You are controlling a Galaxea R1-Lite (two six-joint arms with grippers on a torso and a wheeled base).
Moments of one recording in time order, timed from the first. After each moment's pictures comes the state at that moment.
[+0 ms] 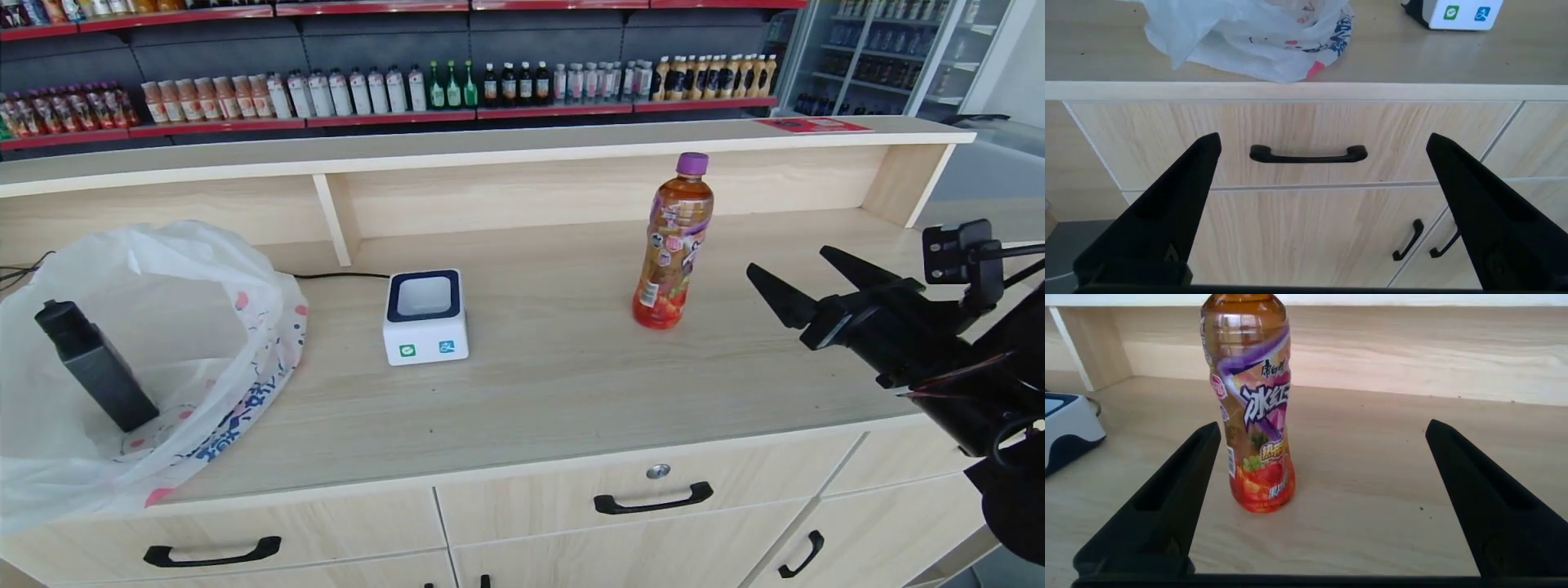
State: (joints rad) left arm 0.00 0.00 0.00 0.00 0.00 0.00; right arm 0.14 1.77 -0.48 -1.57 0.21 0.00
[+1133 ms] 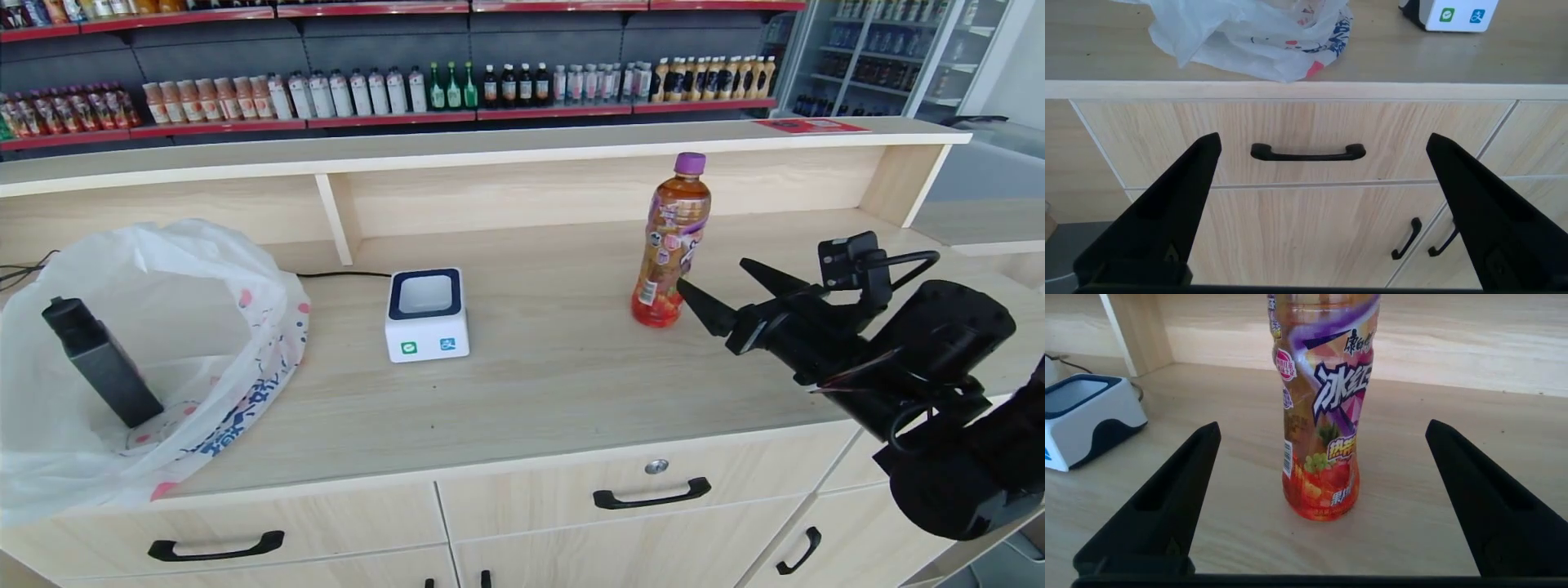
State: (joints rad) left arm 0.00 0.00 0.00 0.00 0.00 0.00; right arm 0.25 1.94 -0.60 -1.57 0.22 0.01
